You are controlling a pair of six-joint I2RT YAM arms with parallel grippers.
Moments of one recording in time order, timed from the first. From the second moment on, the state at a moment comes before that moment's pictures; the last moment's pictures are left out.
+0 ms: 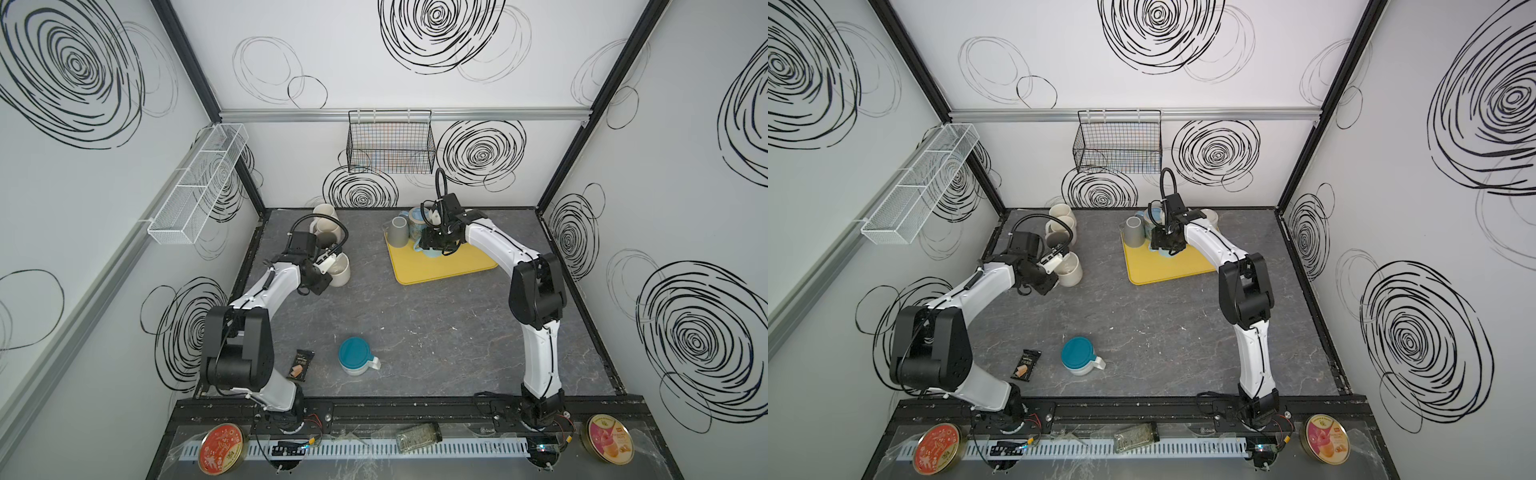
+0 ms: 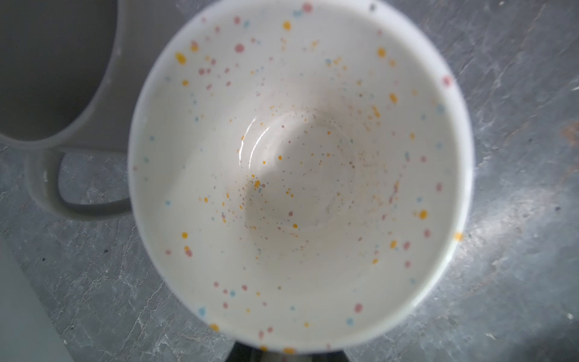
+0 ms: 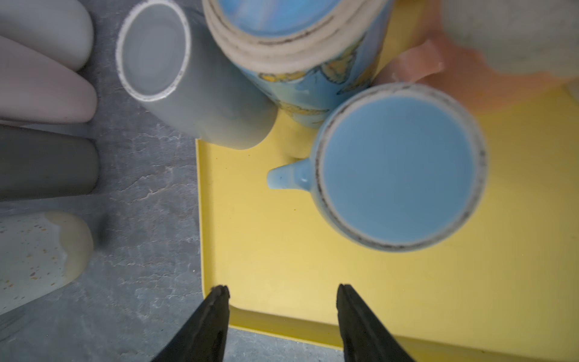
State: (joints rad) left arm -0.02 1.58 1.06 -0.59 0.09 0.61; right arm 0.44 2.13 1.87 -0.77 -0.13 0.35
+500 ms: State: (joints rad) left arm 0.02 1.64 1.05 -0.53 0.08 0.61; right arm 0.51 2.26 2.07 -0.81 0.02 0.27
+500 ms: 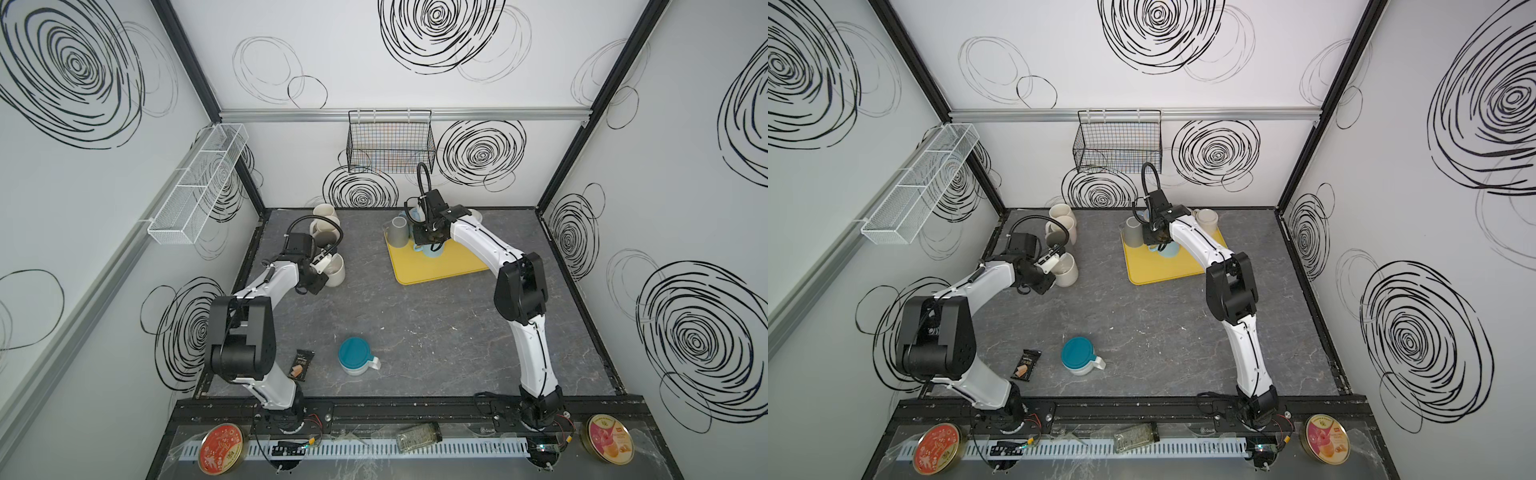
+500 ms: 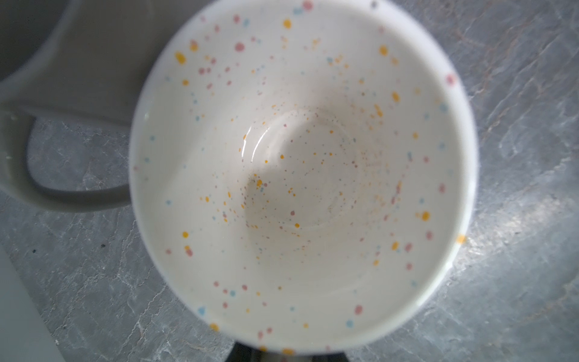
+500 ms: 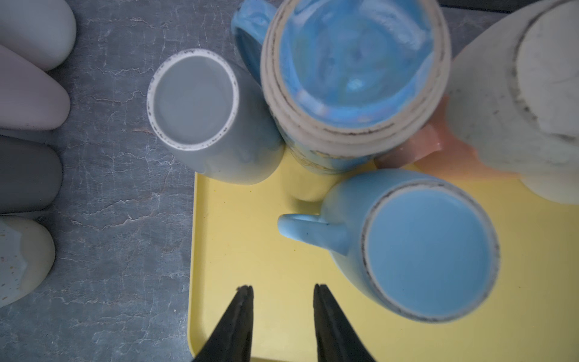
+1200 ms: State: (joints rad) left arm 0.06 1.63 1.04 -0.42 0.10 0.59; right arm 0.53 2.34 2.10 -0.73 0.06 0.18
